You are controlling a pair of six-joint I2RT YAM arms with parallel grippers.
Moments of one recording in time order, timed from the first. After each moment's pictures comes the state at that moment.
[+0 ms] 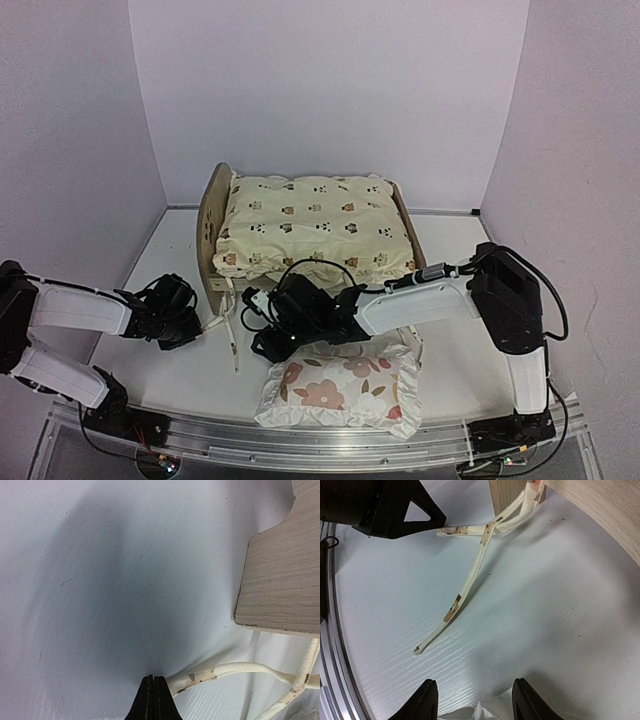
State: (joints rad) left arm -0.57 1.30 0.43 -0.18 -0.24 -0.94; right arm 1.17 2.13 1.46 -0.11 -0.02 0.23
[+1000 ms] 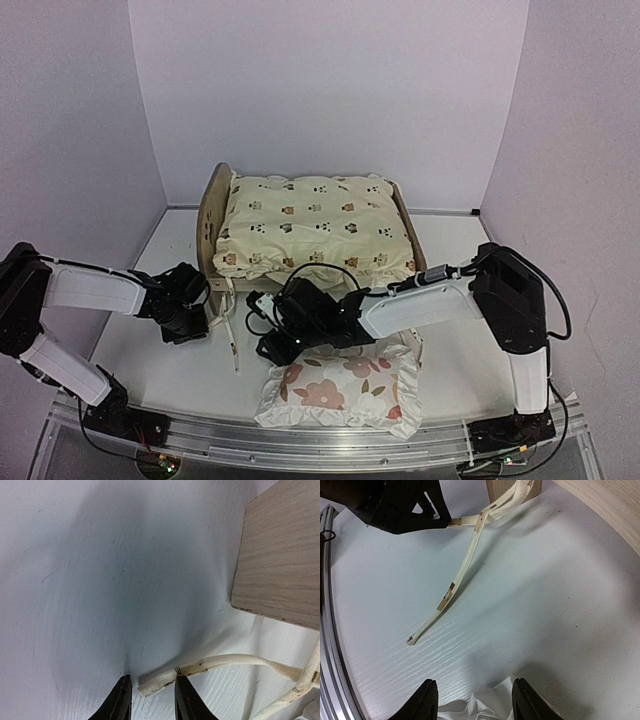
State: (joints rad) left arm -0.59 1.43 0.61 -0.41 -0.21 -0.87; right arm 1.17 2.11 1.40 -0.08 0.00 0.22
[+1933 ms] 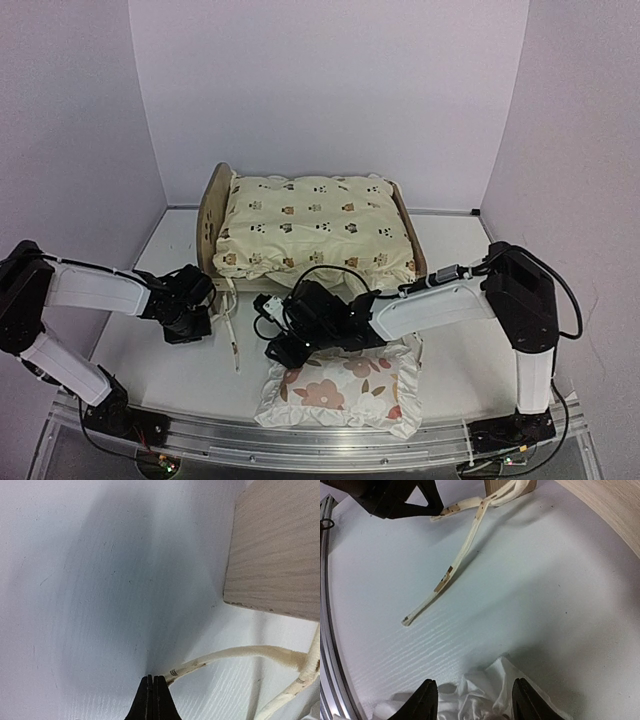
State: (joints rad) left arm -0.64 1.44 0.63 -0.42 -0.25 -0.86; right arm 1.17 2.05 1.32 -0.06 0.02 0.17
